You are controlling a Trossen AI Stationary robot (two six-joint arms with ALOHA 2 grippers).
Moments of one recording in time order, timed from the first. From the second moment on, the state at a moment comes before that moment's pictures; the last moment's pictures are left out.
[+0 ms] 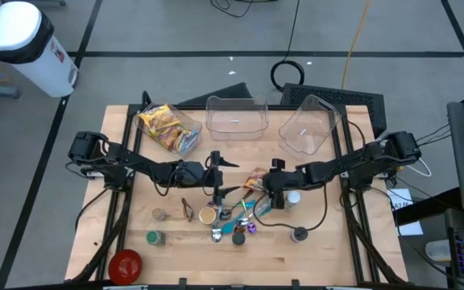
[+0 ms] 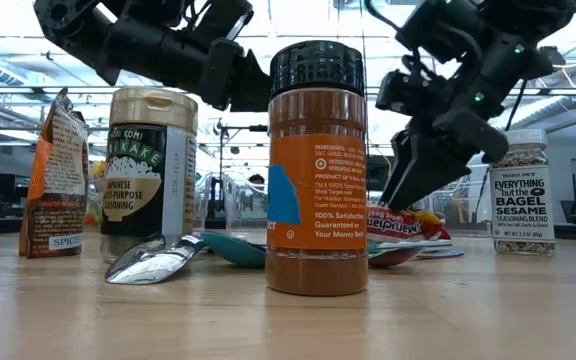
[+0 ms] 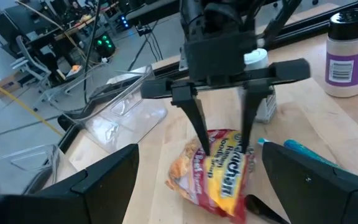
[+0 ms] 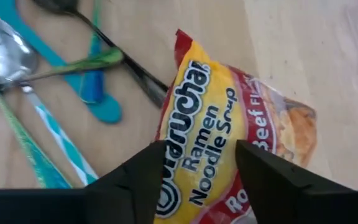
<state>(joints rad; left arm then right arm) -0.11 1.62 0.71 0.68 -0.24 0.30 0.14 1.50 0.70 -0.09 0.21 0.10</state>
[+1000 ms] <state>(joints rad) -0.11 1.62 0.71 0.67 -0.22 0.40 0.17 1.35 0.74 -0.01 0.21 -0.05</state>
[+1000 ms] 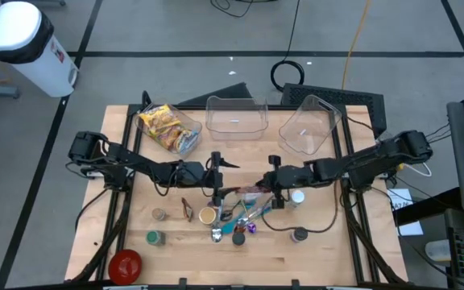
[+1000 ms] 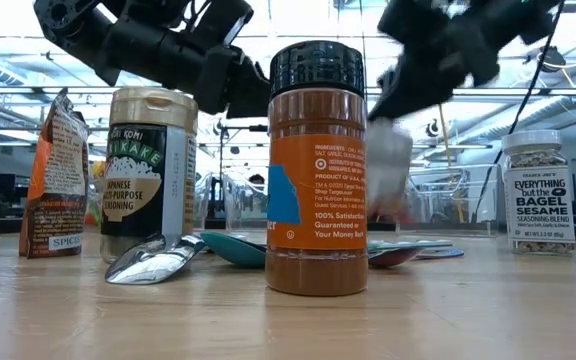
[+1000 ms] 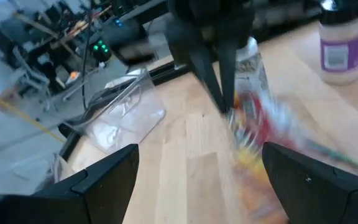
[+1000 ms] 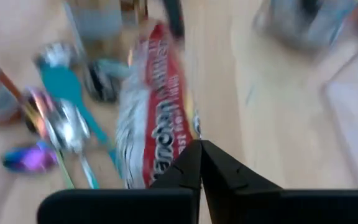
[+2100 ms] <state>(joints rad) -0.16 1.62 0.71 0.73 -0.16 0.47 0.28 1.27 0.74 0.09 0.42 -0.13</state>
